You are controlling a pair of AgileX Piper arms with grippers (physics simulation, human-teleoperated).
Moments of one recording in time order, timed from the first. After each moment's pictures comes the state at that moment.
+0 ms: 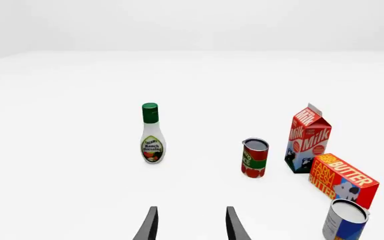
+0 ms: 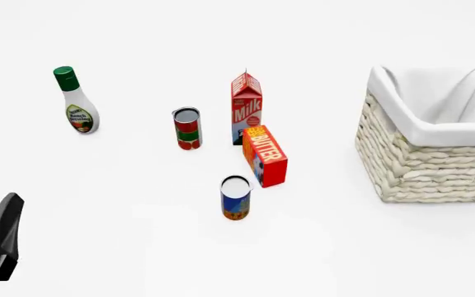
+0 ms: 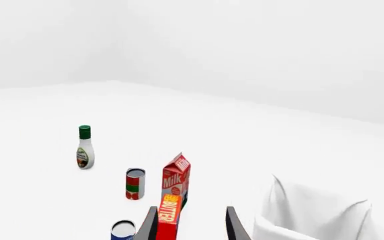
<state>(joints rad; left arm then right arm) 0.00 0.00 0.00 0.00 0.00 0.43 0.02 -0.36 0.19 -0.10</state>
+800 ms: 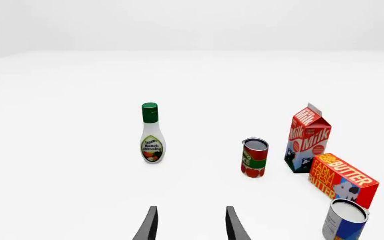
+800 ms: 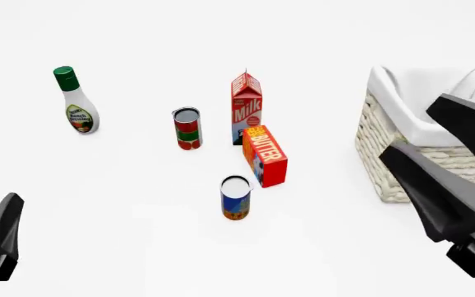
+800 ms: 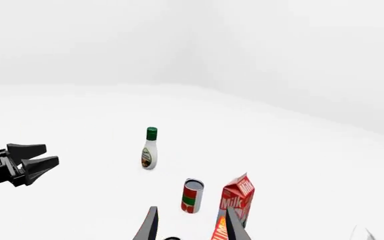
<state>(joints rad) 0.00 0.00 0.00 0.00 0.00 0.74 0.42 -0.35 -0.21 -0.15</state>
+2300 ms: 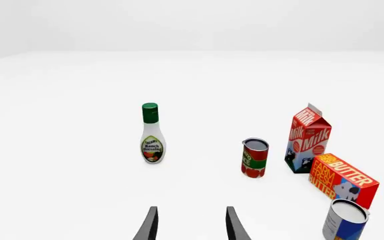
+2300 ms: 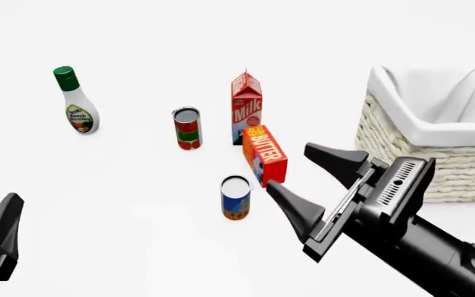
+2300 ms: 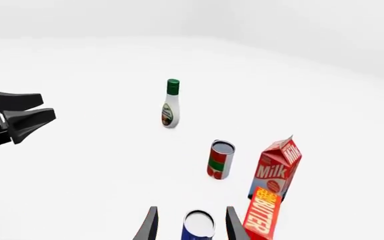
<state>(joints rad) 0.00 0.00 0.00 0.00 0.00 0.81 1.10 -0.24 -0.81 -0.12</state>
